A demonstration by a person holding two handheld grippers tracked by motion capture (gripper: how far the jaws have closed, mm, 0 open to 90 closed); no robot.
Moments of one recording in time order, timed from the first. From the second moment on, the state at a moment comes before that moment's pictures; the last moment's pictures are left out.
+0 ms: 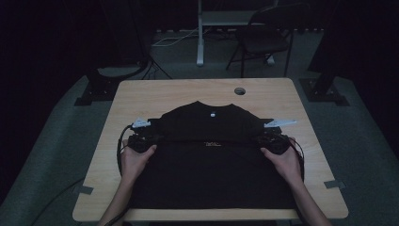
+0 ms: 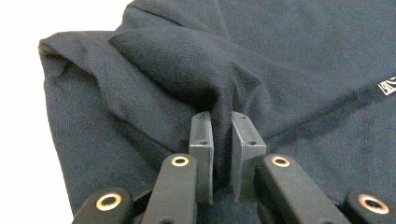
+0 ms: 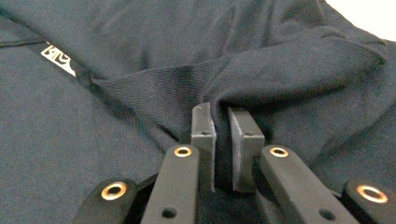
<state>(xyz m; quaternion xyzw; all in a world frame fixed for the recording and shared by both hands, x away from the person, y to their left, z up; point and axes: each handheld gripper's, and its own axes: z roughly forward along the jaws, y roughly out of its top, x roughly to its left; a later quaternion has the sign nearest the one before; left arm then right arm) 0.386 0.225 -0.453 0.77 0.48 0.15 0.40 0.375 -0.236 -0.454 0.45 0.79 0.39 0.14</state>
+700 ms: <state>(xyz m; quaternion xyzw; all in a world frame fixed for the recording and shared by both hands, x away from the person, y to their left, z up) 0.386 0.224 -0.459 0.76 0.47 0.16 0.43 0.386 -0.238 -0.456 0.46 0.78 0.41 0.13</state>
